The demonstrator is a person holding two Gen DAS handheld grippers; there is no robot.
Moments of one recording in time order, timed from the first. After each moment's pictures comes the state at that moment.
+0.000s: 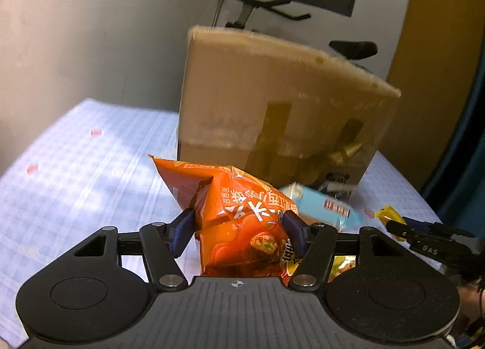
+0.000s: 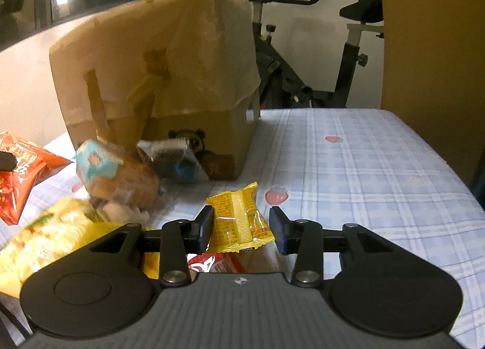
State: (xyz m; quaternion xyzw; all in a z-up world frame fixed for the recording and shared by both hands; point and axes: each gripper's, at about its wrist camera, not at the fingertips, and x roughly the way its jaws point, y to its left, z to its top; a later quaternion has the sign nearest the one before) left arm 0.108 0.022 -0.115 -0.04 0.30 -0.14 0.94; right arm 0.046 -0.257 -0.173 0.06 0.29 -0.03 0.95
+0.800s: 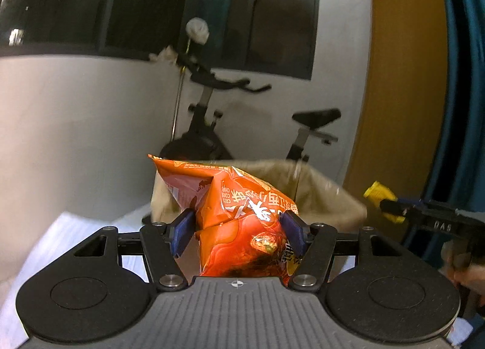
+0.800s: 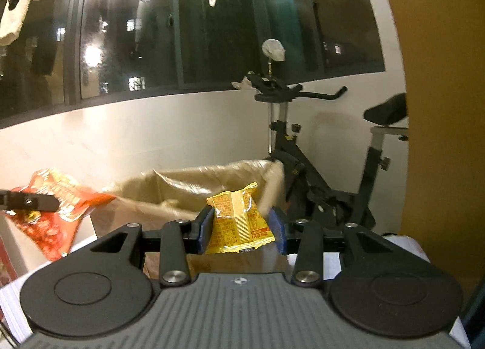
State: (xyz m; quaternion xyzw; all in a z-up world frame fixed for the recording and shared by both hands) left arm 0.150 0.014 0.013 0.00 0.16 -0.20 0.97; right arm 0.089 -0.254 -0.014 0.06 0.14 0.01 0.99
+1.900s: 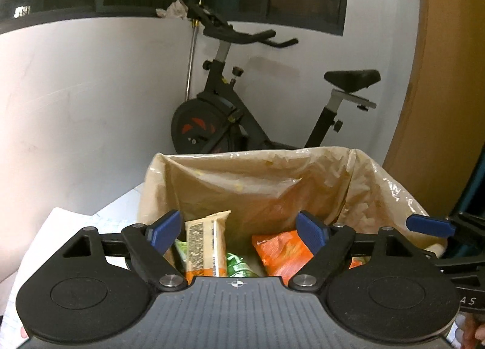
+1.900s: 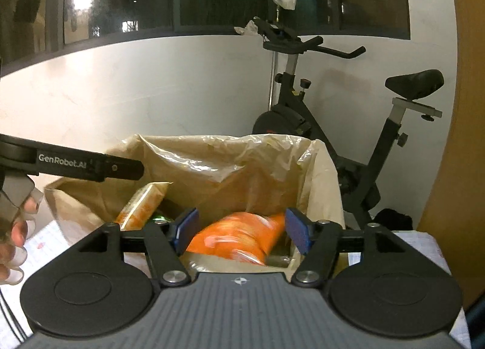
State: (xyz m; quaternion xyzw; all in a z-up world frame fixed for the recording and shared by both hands) left arm 0.282 -0.012 -0.002 0.02 0.26 -0.16 0.95; right arm 0.210 -0.213 -0.027 0.03 0.26 0.00 0.97
